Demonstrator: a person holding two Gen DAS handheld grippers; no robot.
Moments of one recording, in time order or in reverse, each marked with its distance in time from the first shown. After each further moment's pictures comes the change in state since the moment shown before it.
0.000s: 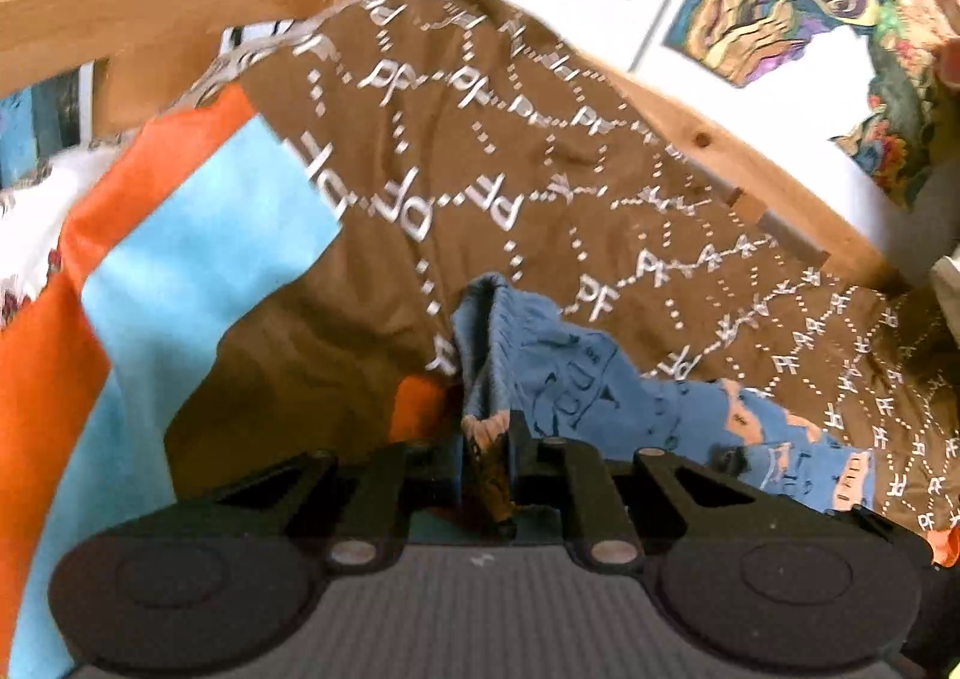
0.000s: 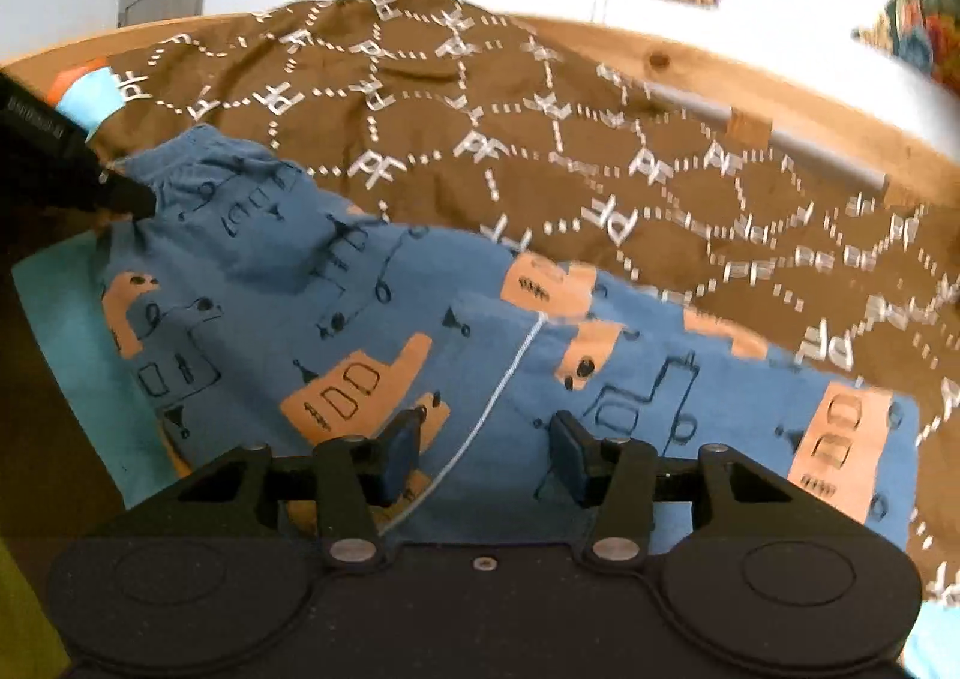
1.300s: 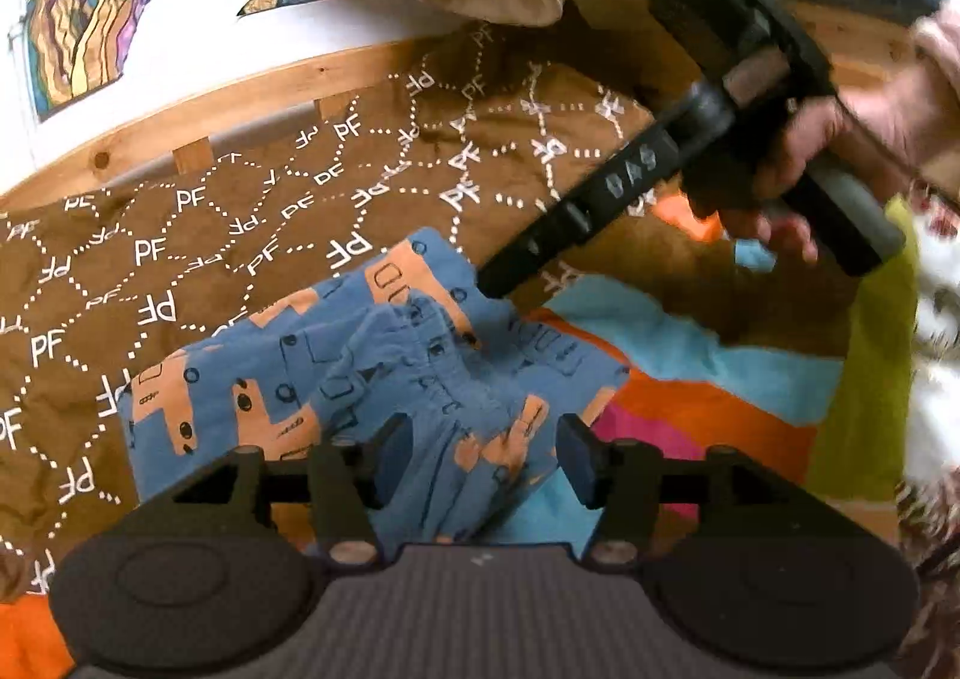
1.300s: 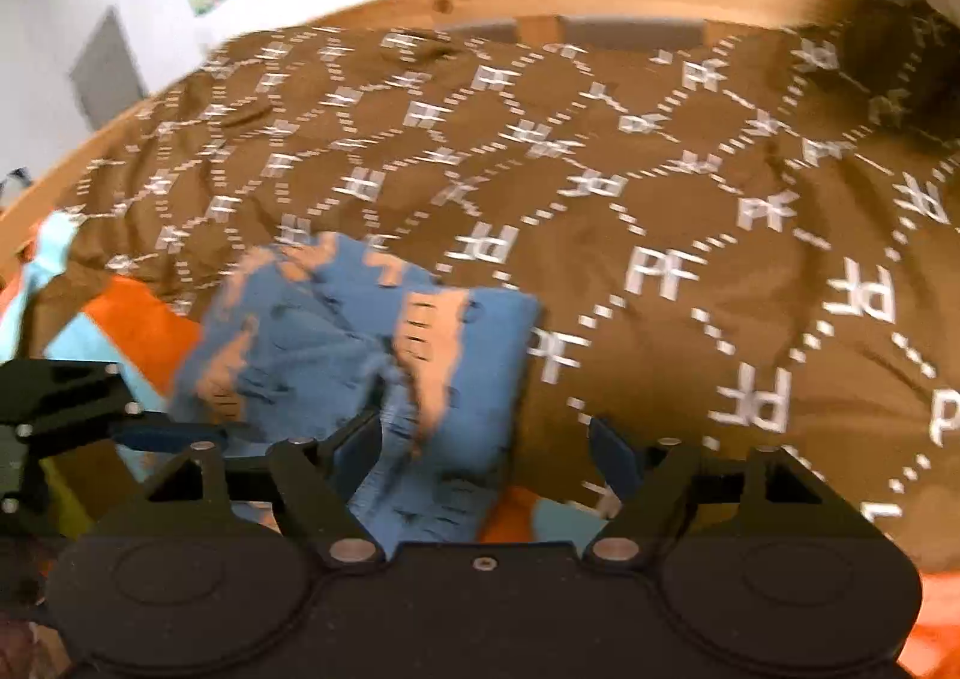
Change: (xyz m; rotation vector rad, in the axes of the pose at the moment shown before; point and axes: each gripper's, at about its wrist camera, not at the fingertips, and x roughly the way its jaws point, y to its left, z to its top) left arm 0.026 -0.256 -0.147 0.893 0.037 -0.365; right arm -0.073 -0.206 -0.027 0.281 0.171 0.181
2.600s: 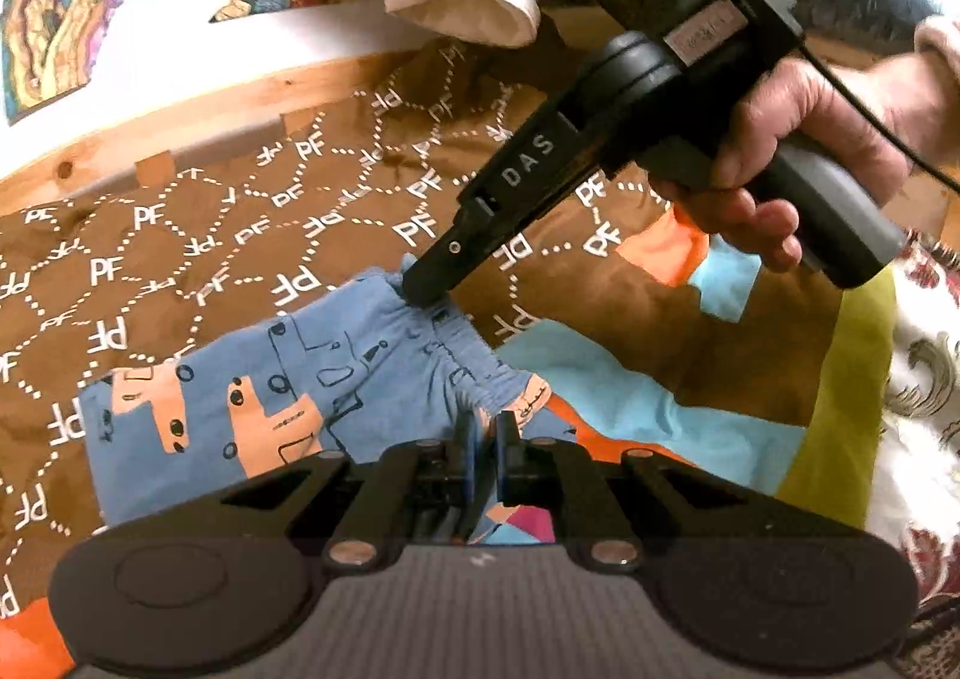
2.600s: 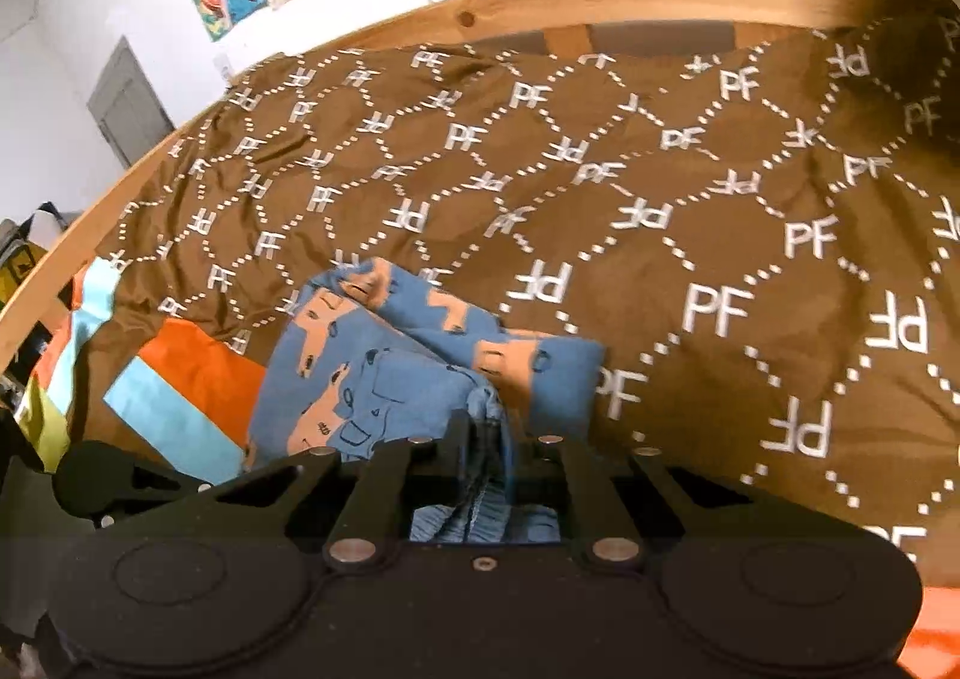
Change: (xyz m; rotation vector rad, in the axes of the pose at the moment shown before) left arm 0.014 -0.009 0.035 -0.045 -0.018 -0.080; right arm -0.010 0.008 0.033 0.090 0.047 0.054
